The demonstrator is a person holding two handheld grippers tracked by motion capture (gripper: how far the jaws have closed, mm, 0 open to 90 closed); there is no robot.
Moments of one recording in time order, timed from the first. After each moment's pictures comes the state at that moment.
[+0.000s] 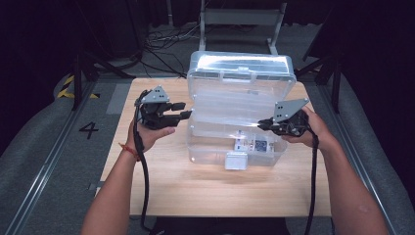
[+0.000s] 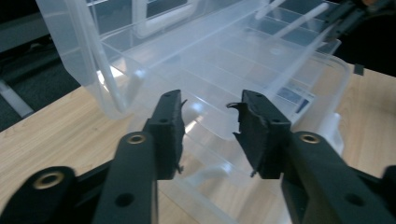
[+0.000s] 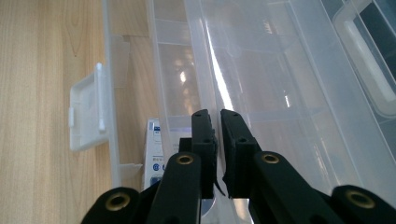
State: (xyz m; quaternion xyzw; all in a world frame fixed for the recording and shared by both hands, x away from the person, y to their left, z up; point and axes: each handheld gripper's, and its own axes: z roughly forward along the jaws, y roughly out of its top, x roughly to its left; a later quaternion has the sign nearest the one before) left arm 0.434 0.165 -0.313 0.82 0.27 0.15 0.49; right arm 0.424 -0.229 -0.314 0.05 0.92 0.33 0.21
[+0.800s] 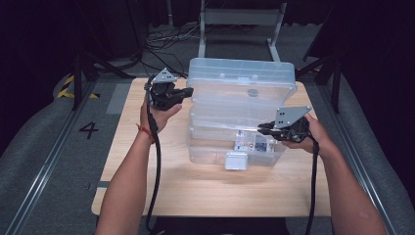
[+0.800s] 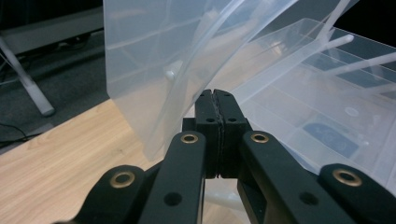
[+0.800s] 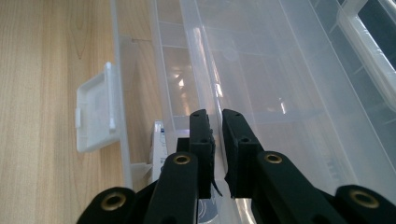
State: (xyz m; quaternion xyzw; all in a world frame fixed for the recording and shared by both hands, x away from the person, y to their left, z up) left arm 0.482 0.149 -0.311 0.79 0.31 0.17 0.49; right arm 0.413 -0.233 -0.326 0.05 0.91 0.35 0.22
